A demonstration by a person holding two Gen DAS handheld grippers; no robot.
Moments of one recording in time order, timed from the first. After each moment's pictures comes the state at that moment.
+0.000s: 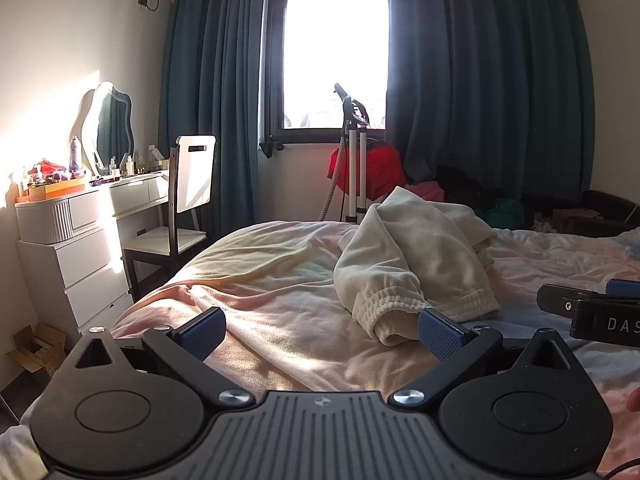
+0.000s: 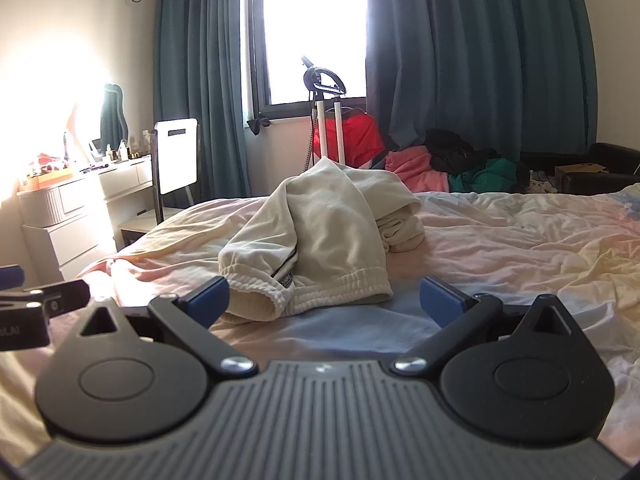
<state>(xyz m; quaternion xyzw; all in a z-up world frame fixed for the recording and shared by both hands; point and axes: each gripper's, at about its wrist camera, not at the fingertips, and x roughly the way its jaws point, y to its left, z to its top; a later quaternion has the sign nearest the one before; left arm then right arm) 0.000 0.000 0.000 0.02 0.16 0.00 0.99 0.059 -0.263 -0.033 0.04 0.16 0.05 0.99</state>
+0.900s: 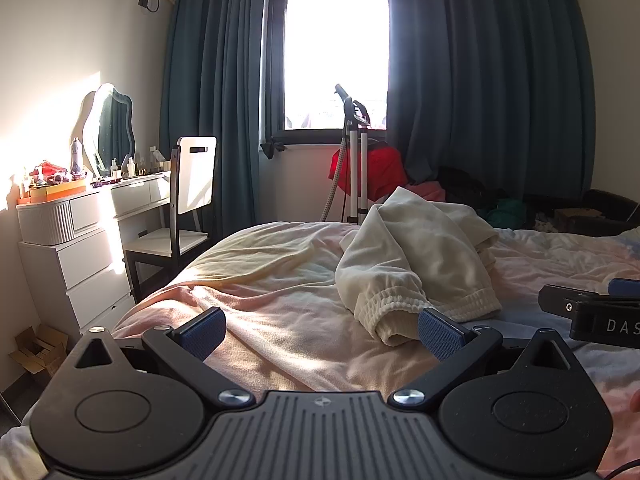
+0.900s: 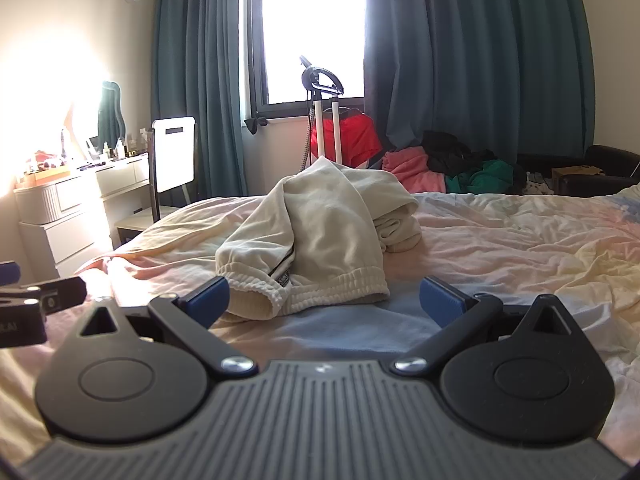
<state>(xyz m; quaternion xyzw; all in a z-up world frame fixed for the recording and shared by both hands) 0.001 -0.002 -0.003 0.02 0.16 0.00 0.99 0.059 -0.262 -0.035 0.03 0.15 0.04 0.99</state>
